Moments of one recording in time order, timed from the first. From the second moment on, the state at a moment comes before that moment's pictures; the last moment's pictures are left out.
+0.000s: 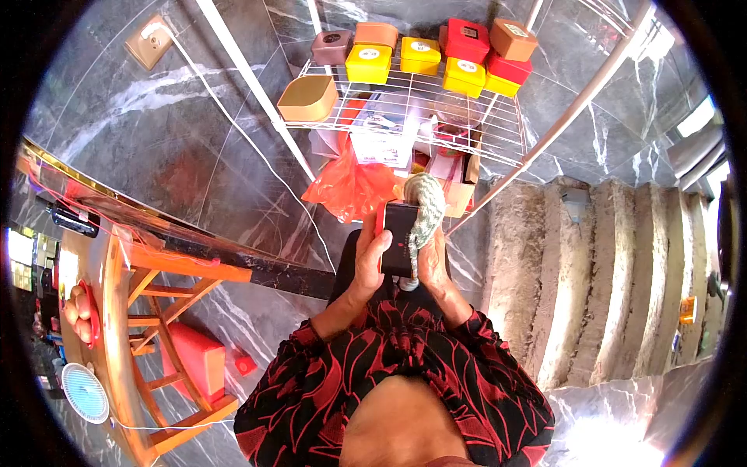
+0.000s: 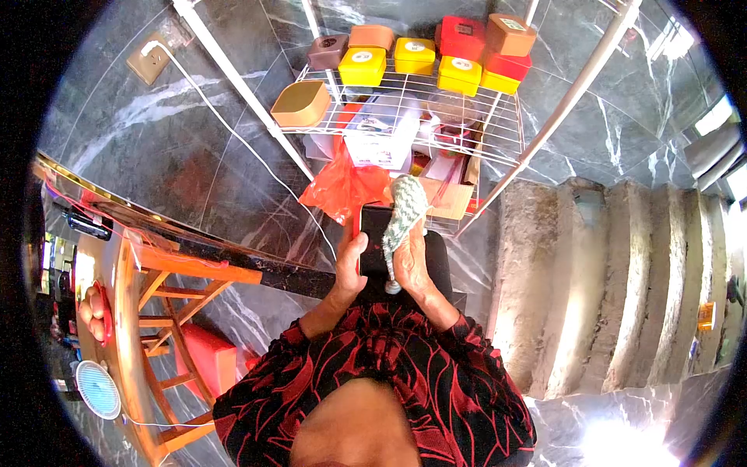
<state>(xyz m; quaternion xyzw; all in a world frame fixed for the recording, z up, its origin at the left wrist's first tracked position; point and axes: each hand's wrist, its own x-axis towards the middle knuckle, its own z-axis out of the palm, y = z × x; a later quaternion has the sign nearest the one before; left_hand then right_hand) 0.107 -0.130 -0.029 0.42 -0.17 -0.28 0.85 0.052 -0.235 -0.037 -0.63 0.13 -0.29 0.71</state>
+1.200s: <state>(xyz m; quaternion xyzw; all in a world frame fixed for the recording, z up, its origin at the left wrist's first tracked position) 0.106 -0.120 -0.008 0.53 -0.35 -0.16 0.76 0.069 -0.244 -0.027 -0.45 0.13 -0.19 0.87</state>
